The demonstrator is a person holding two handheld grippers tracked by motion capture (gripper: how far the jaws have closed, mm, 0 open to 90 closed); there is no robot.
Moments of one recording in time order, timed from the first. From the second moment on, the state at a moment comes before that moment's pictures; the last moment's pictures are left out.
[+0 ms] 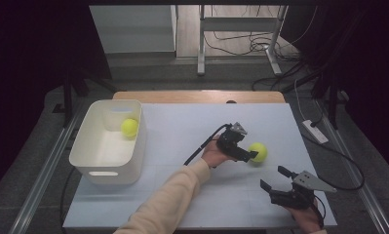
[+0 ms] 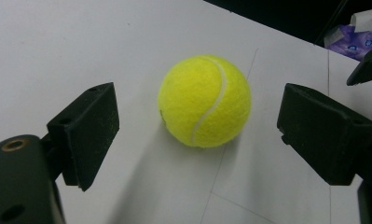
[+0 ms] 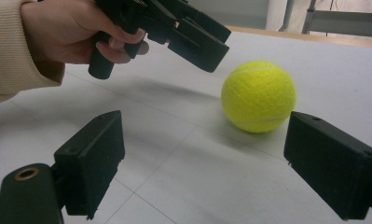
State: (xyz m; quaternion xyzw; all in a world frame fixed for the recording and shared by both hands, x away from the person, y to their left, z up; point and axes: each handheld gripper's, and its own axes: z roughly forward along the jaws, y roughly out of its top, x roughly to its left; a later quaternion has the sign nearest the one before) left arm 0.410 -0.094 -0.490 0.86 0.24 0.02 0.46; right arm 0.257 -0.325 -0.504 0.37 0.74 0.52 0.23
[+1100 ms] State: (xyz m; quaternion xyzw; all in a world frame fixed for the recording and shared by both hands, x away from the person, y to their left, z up) left arm 0.417 -0.124 -0.509 0.86 0.23 0.00 0.45; right arm 0.256 -0.326 -0.504 0.36 0.74 0.52 0.23
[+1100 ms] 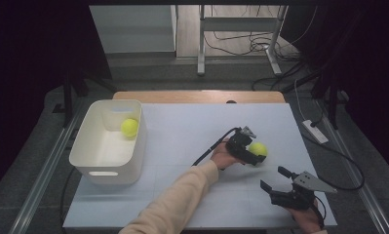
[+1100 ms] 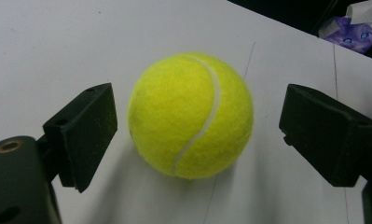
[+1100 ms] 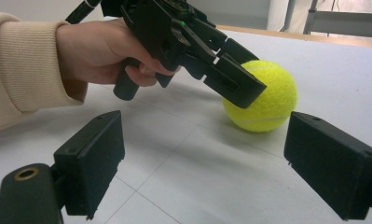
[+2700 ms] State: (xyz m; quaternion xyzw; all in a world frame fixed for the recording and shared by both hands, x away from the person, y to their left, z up) left arm 0.418 -0.111 -0.488 0.86 0.25 0.02 0.44; right arm 0.256 -0.327 -0.505 0.37 0.74 0.52 0.23
